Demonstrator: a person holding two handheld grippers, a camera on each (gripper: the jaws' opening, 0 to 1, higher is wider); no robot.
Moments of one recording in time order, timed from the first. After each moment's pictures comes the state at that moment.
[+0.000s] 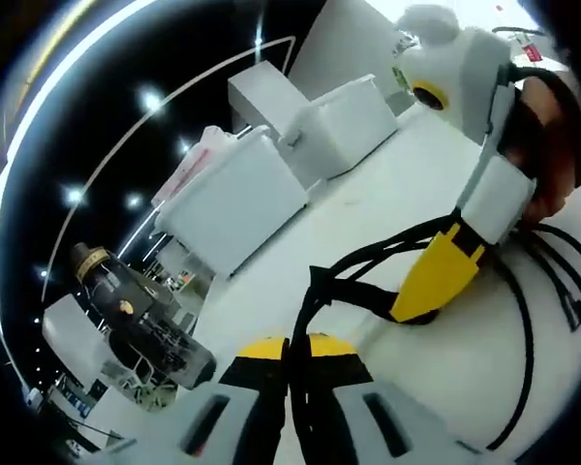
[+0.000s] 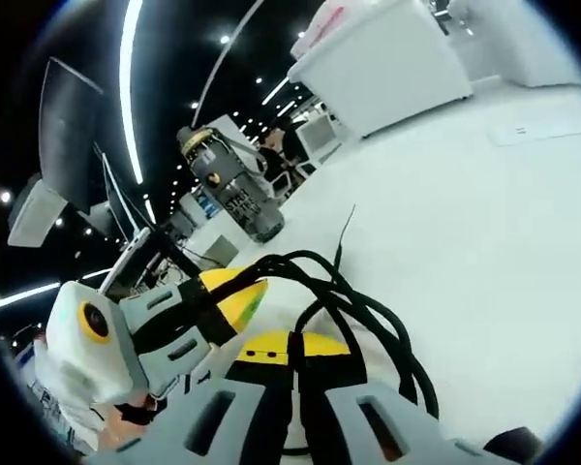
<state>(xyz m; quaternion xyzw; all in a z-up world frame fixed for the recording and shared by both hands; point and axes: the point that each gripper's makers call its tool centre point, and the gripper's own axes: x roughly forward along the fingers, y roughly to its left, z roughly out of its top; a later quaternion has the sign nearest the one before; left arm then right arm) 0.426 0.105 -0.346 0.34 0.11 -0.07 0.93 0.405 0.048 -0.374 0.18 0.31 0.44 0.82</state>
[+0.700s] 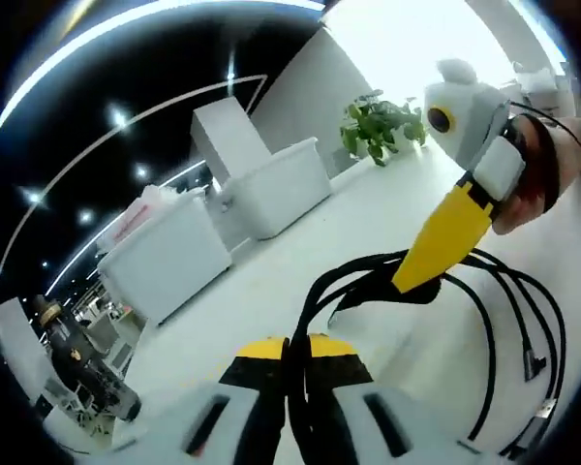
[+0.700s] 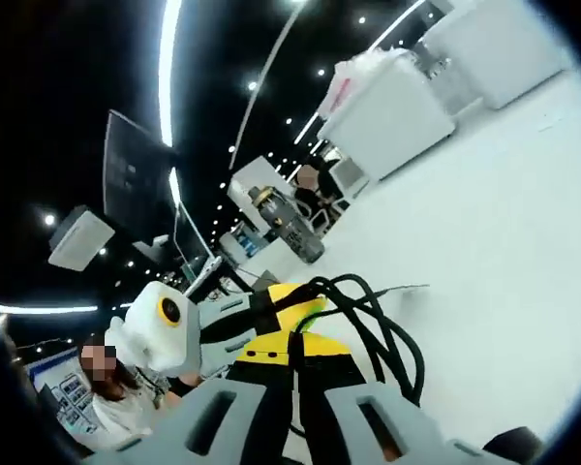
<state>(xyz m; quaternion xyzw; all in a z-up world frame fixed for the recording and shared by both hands) 0.347 -0.069 -0.326 0.28 0.08 -0.25 0.92 0.321 -0.112 -0.317 0.25 0.21 0.44 0.83</state>
